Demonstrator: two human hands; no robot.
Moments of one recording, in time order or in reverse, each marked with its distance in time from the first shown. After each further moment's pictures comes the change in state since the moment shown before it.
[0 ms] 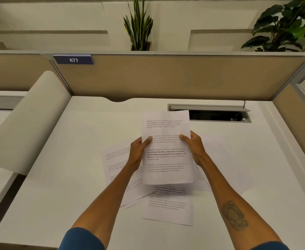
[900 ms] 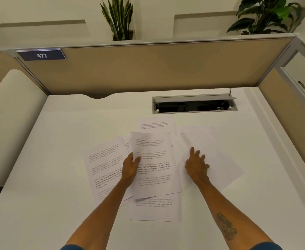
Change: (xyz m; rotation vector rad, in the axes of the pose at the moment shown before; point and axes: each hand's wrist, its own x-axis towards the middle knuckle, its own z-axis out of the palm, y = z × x) left_hand -0.004 -0.097 0.010 0.384 0.027 -0.077; right_hand -0.018 0.111 -0.071 -1.343 0.139 0.312
